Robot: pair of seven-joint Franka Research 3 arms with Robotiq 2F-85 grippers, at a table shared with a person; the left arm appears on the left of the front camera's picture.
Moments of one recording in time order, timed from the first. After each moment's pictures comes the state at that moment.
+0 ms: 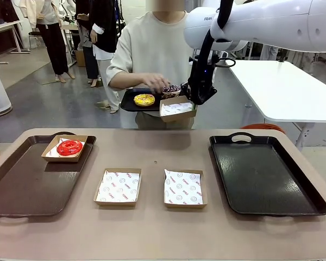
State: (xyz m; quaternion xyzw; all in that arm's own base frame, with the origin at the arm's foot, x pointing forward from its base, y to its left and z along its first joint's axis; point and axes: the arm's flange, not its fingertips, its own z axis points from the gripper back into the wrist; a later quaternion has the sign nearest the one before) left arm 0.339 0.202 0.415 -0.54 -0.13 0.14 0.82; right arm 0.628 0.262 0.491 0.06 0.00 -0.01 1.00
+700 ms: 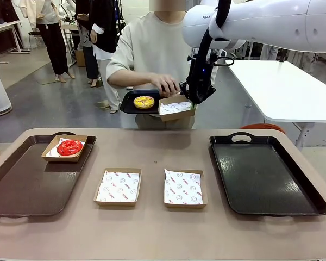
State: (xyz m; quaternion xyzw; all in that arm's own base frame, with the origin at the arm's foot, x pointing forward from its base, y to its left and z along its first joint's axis) left arm 0.337 0.207 0.411 -0.54 -0.13 0.14 0.82; right arm 0.629 0.266 0.493 0.06 0.00 -0.01 1.00
